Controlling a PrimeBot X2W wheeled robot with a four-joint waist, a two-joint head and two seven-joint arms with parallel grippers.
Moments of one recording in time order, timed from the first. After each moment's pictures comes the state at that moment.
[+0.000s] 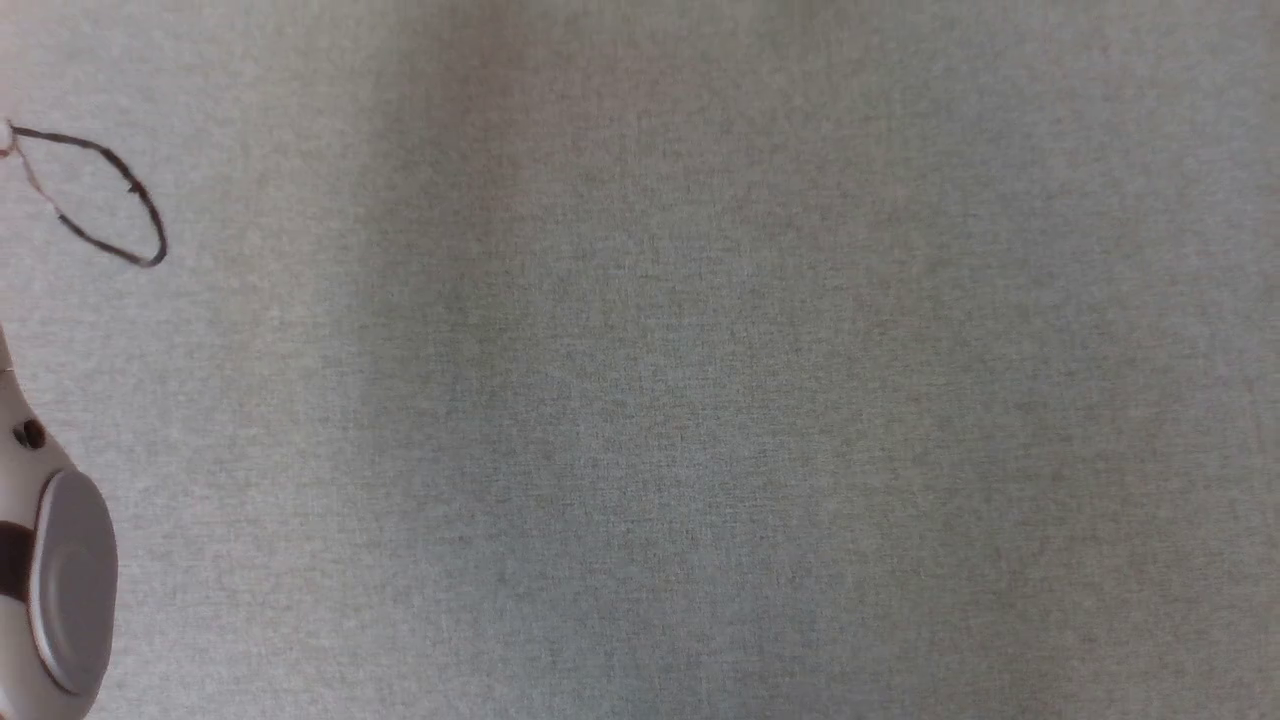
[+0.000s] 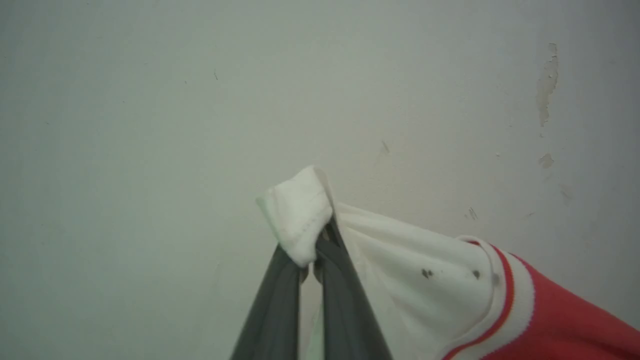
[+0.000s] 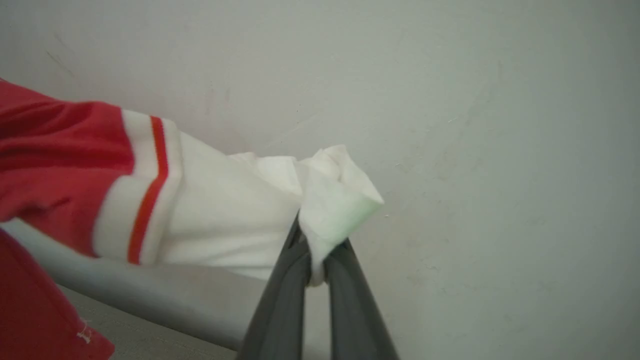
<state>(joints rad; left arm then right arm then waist) -1.31 0.35 0.11 0.57 -0.56 0.04 -0.11 -1.53 -0.32 0.27 0.70 0.23 0.13 0.31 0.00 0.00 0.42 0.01</state>
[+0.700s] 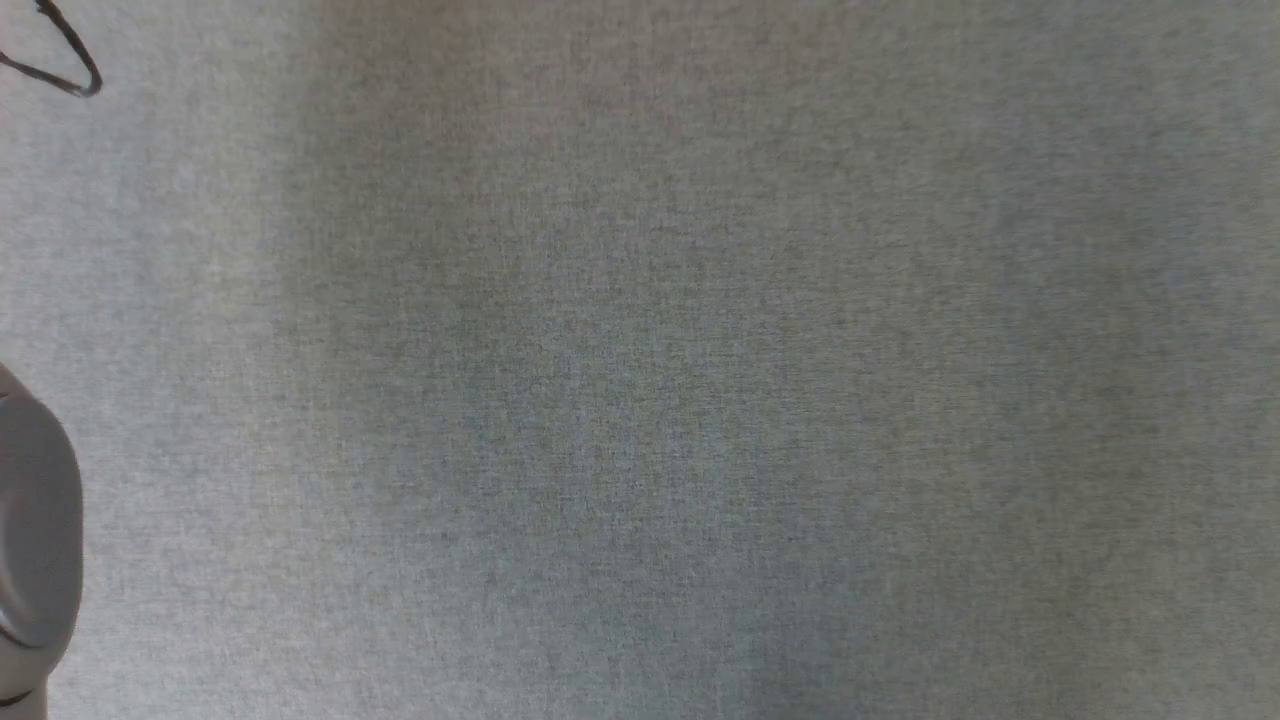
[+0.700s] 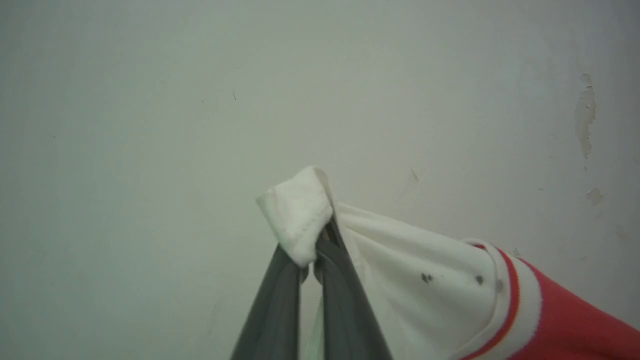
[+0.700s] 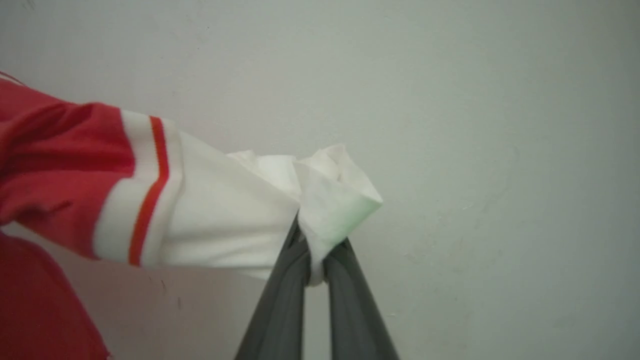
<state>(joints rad) -1.45 0.33 0.14 0.46 -0.56 0.10 -0.23 -1.70 -0.30 0.20 0.64 0.08 0.13 0.11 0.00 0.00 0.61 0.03</state>
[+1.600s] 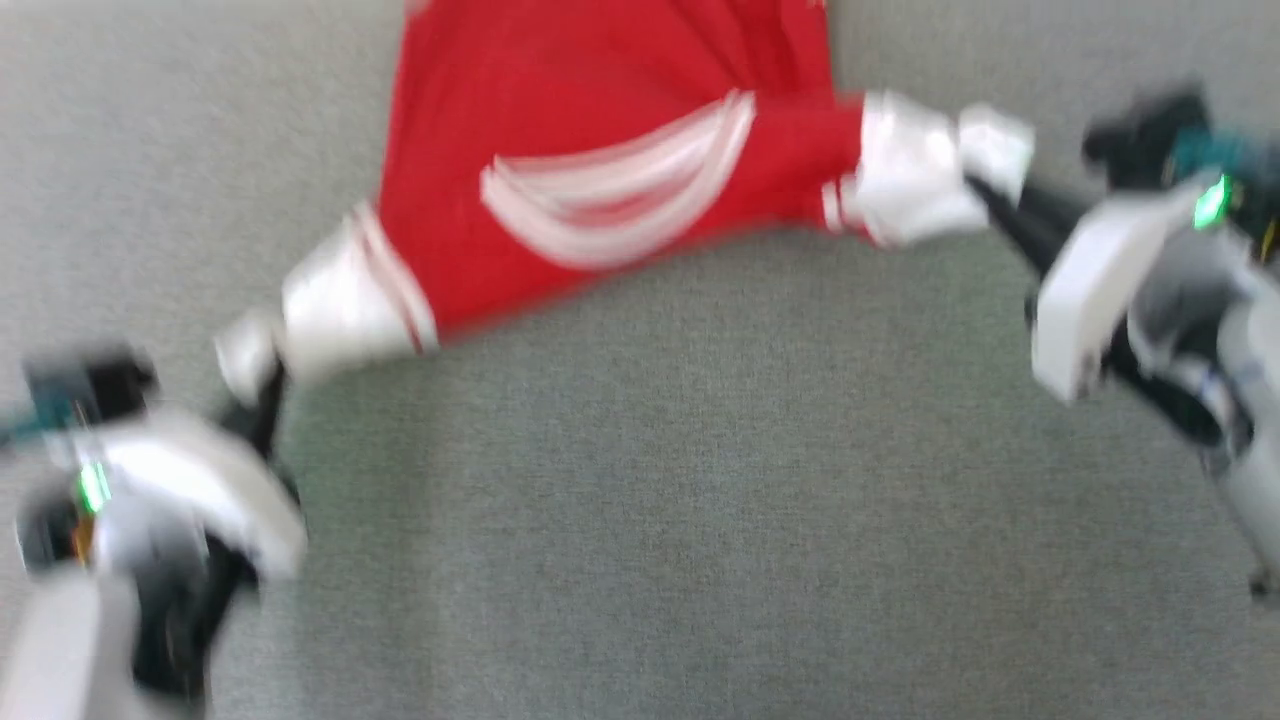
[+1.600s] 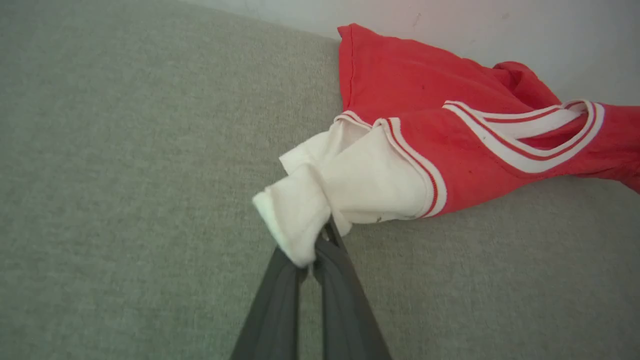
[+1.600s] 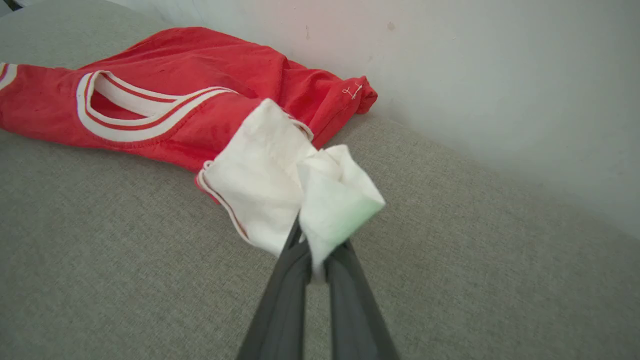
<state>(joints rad) -0.24 0.39 -0.02 0.02 -0.64 0.00 0.32 -0.75 -0.54 0.55 0.27 0.61 0.13 0.27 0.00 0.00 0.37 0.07</state>
